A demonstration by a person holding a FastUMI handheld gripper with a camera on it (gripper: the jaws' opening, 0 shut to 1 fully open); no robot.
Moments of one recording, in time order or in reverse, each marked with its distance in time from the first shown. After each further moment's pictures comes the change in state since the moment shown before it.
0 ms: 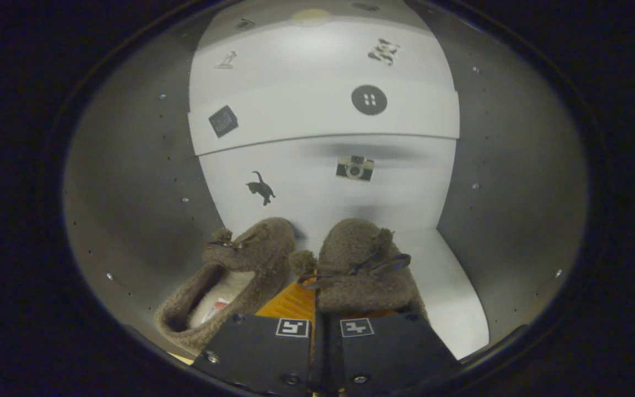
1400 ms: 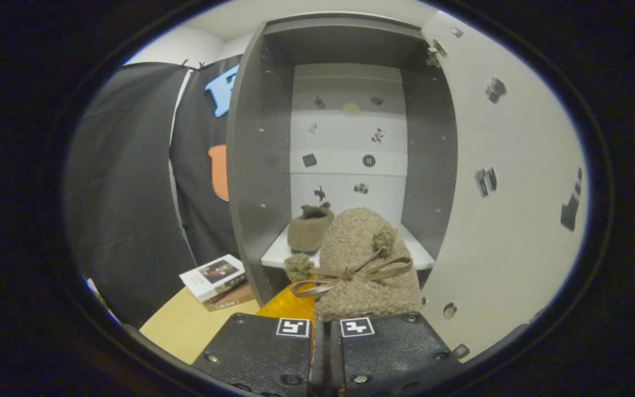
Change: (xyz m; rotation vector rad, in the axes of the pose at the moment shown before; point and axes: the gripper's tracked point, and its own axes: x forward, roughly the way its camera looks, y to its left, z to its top) arm -0.262 0.061 -0.087 -0.168 -0.346 0.009
